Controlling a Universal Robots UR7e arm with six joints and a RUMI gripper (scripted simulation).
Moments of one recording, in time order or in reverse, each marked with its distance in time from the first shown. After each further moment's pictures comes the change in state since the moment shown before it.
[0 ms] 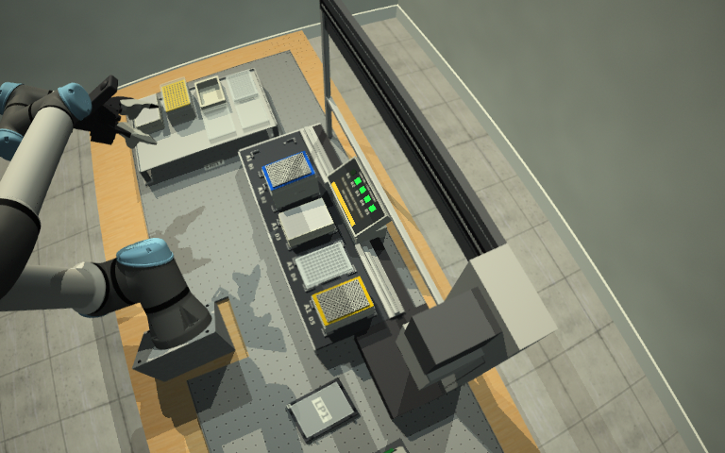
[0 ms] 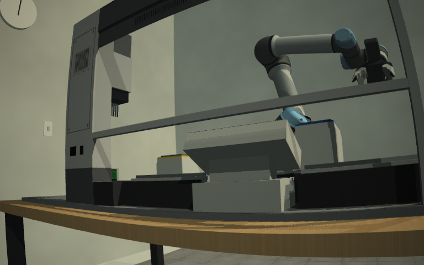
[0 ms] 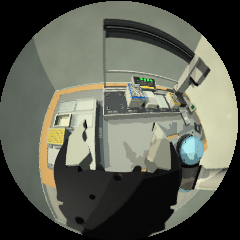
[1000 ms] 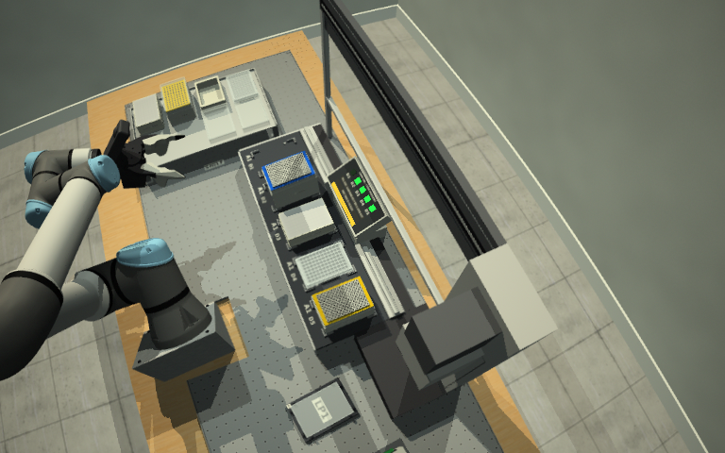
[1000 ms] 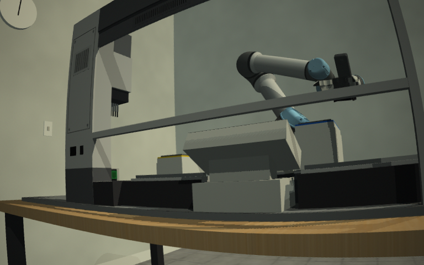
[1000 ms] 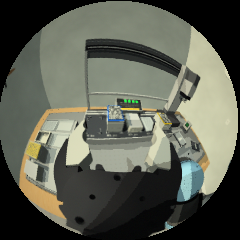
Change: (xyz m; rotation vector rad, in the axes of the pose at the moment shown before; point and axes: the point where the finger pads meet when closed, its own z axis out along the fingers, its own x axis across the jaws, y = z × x) arm 0.112 -0.022 0.061 0.340 0.016 -0.018
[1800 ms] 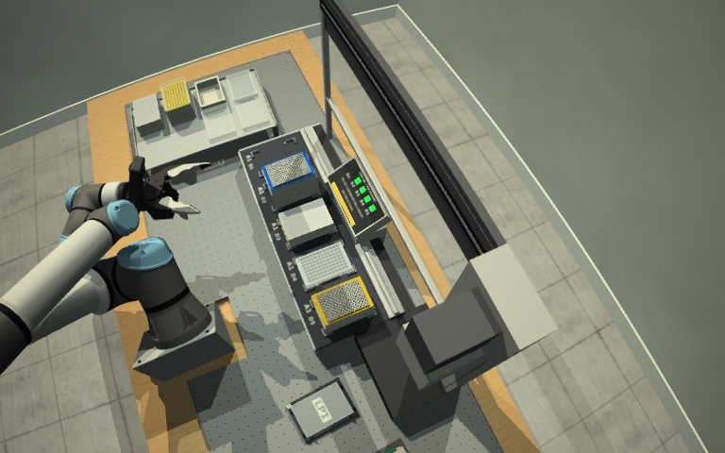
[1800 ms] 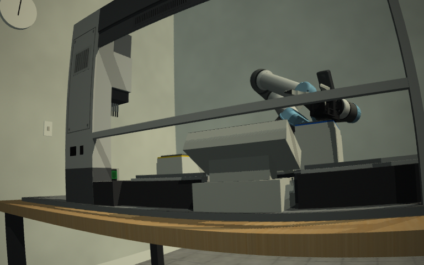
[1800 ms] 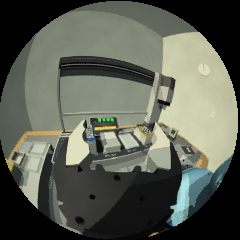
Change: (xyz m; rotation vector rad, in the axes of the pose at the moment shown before) arm 0.092 0.008 0.044 0.313 0.232 0.027
